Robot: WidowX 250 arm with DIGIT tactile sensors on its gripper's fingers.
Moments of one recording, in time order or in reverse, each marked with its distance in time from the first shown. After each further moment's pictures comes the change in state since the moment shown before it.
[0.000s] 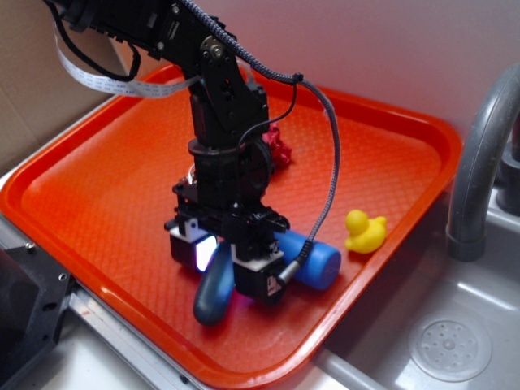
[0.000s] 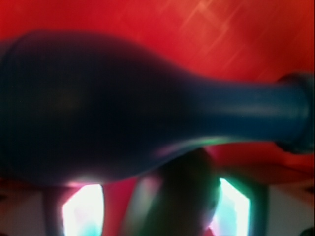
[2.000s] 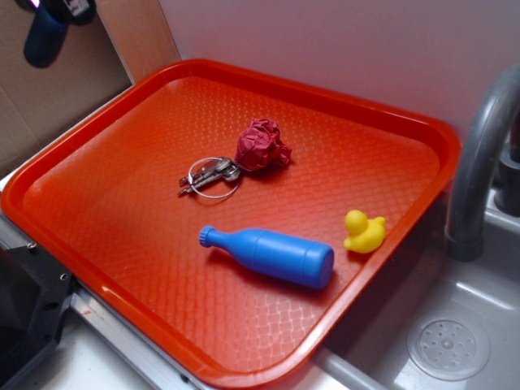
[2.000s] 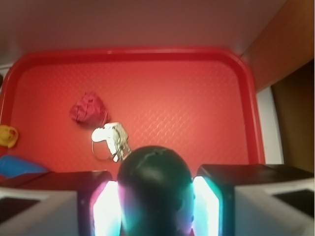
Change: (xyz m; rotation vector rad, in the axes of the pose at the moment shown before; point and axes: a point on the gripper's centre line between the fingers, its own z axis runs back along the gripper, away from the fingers) arm -0.012 0.142 0.200 0.069 -0.530 -0.106
